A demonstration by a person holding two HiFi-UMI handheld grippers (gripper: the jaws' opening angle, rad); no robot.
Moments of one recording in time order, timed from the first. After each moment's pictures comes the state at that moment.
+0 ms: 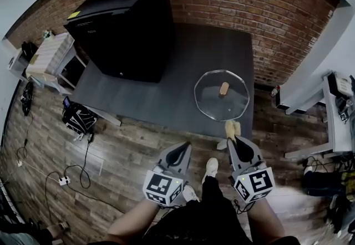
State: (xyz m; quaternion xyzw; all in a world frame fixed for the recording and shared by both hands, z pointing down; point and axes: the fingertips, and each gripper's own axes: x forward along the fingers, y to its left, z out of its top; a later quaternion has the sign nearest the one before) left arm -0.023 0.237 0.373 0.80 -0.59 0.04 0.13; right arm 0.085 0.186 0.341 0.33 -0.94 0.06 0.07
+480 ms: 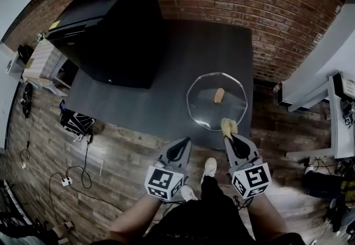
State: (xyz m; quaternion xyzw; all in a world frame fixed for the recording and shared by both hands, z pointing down) left arm -0.015 0.144 0.406 0.79 -0.59 0.06 0.16; right arm 0.089 0.099 0.382 0.32 -0.94 0.09 0.10
